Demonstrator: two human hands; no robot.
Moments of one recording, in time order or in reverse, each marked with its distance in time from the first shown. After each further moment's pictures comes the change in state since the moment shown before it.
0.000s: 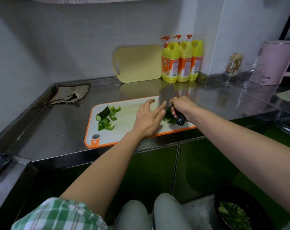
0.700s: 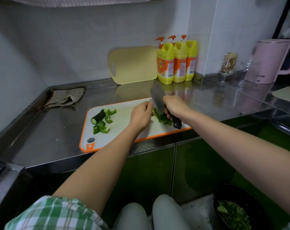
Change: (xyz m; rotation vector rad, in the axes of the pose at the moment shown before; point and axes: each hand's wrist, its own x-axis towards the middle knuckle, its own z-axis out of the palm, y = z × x) left_hand 0.021 0.009 -0.012 -0.375 0.116 -0.219; right_hand -0.010 -0.004 0.000 -0.212 -0.022 -0.172
